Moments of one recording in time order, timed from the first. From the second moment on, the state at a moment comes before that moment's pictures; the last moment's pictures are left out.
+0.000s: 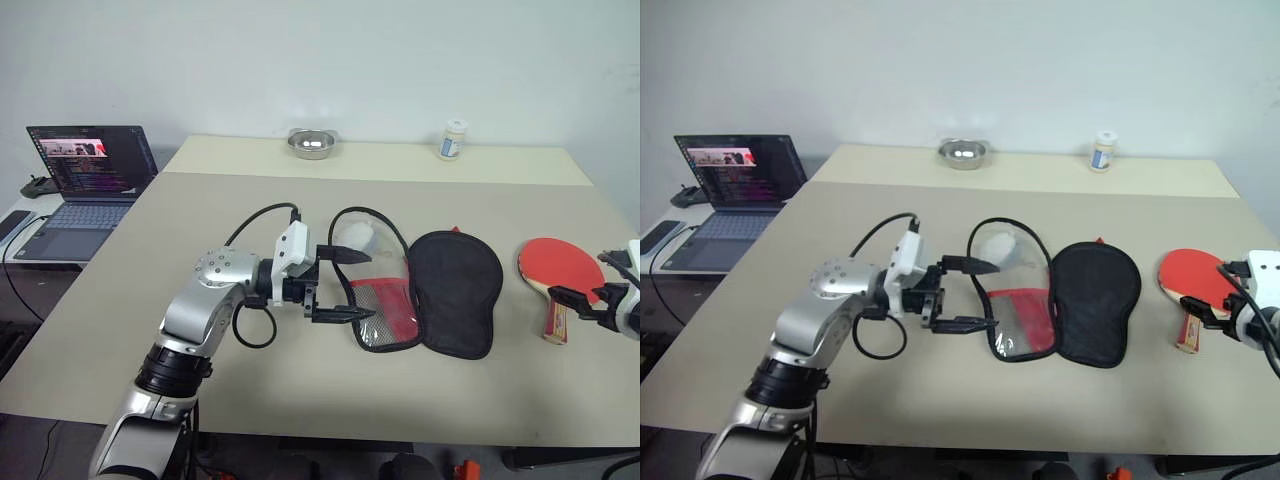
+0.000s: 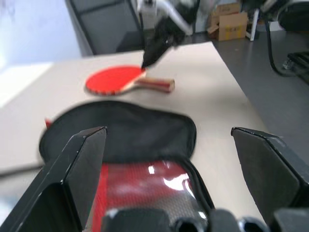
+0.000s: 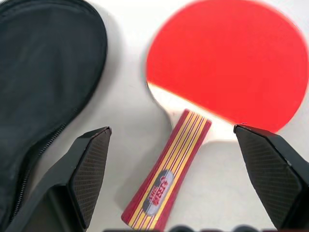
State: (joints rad) left arm -0.63 0.49 -0.16 -0.06 -0.40 0.27 -1.25; right arm -0.26 -0.81 -0.51 -0.13 0.47 1.23 0.37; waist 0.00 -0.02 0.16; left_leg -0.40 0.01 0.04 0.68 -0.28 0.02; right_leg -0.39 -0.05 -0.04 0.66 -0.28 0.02
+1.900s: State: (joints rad) left arm -0.63 0.49 -0.17 0.05 -0.33 0.17 -1.26; right arm -0.48 -0.02 -0.48 -0.70 0.38 1.61 -0.06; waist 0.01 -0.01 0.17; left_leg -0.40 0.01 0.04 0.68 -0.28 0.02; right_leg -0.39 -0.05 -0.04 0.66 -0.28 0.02
